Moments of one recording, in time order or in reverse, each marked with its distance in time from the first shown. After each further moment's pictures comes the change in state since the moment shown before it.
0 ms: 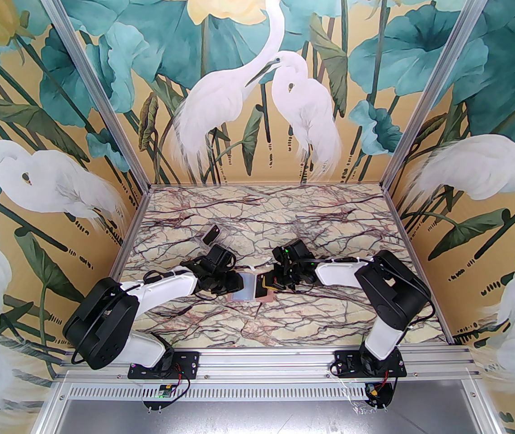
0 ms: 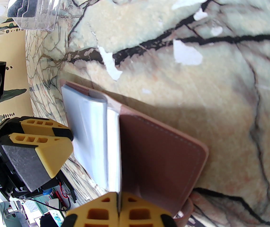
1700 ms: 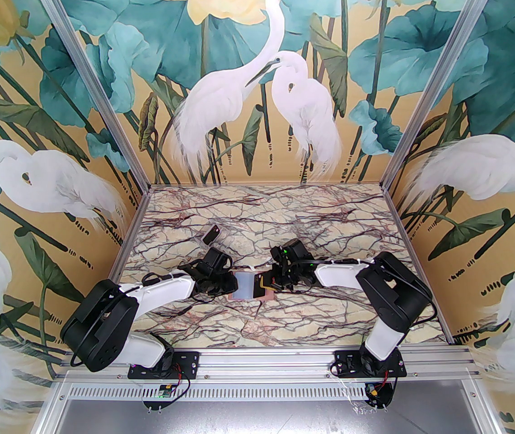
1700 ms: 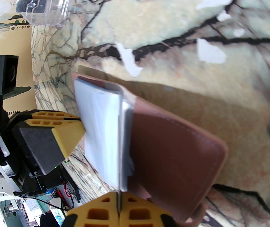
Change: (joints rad) left arm 0.021 -0.011 -0.063 0.059 -0.042 0.007; right arm 0.025 -0.015 0.005 0.026 0.000 0.024
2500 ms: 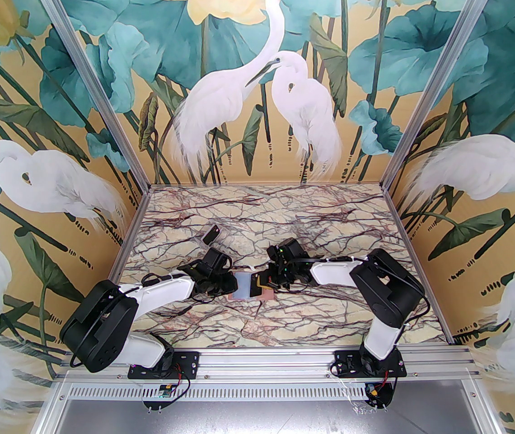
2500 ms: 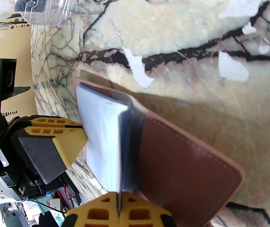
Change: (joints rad) left arm 0.001 -0.005 -0.006 0.007 0.002 0.000; right arm 0.015 0.053 0.039 0.015 0.004 0.003
